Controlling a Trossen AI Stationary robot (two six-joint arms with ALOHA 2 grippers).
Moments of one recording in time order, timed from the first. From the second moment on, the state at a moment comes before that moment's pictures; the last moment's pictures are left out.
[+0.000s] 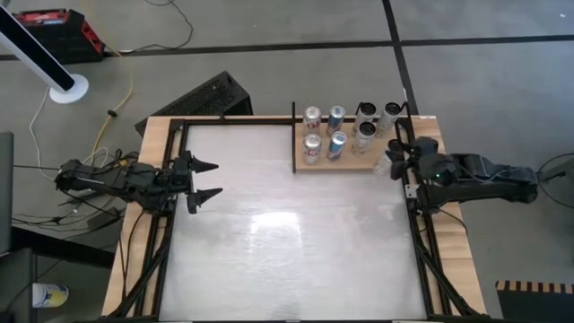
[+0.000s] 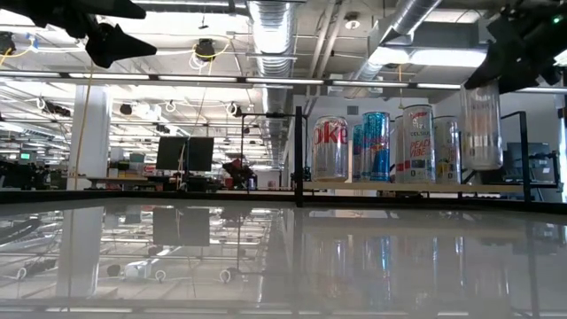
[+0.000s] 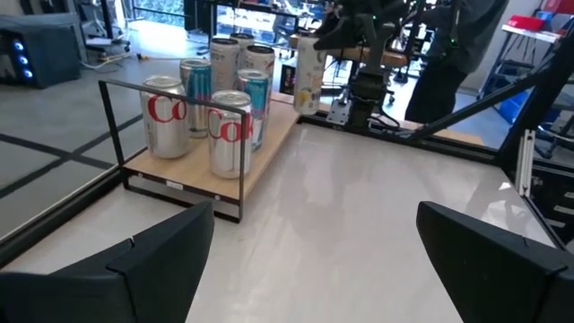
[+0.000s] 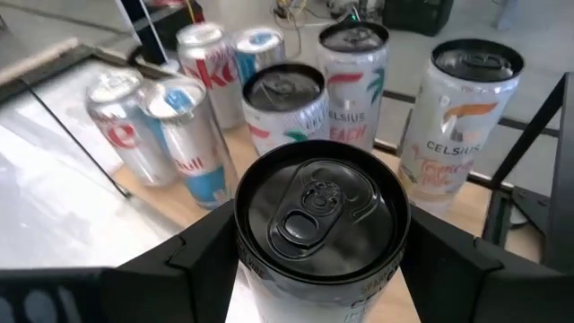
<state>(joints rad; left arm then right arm) -0.19 0.34 0.45 -0.19 -0.45 -0.18 -0.02 0.36 0.65 -0.94 0.81 0.64</state>
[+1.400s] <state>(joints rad) -0.19 0.34 0.45 -0.17 -0.42 -0.18 -0.48 0.44 0.53 -0.68 0.70 0.41</state>
